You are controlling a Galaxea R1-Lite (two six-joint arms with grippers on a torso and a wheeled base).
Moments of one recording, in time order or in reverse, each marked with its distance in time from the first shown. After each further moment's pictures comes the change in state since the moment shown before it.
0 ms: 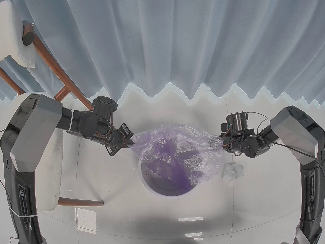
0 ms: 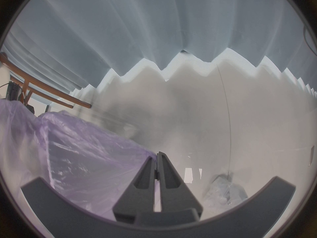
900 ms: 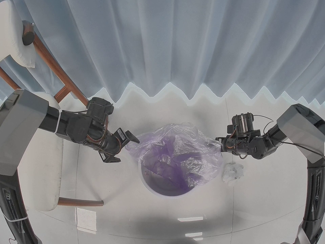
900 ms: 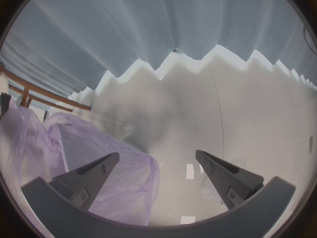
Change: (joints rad) left arm -0.034 -0.161 0.207 0.001 0.044 -0.007; right arm -0.011 -0.079 0.123 -0.010 -0.014 0.046
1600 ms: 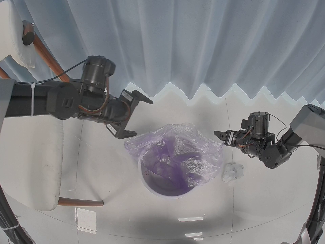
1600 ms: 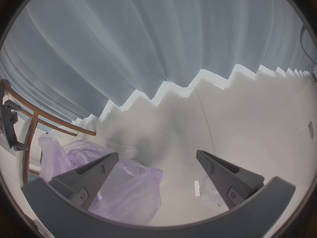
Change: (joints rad) left arm -0.120 -0.186 -0.156 0.065 -0.008 -0.316; right arm -0.021 -0.144 0.280 -0.362 -0.045 0.104
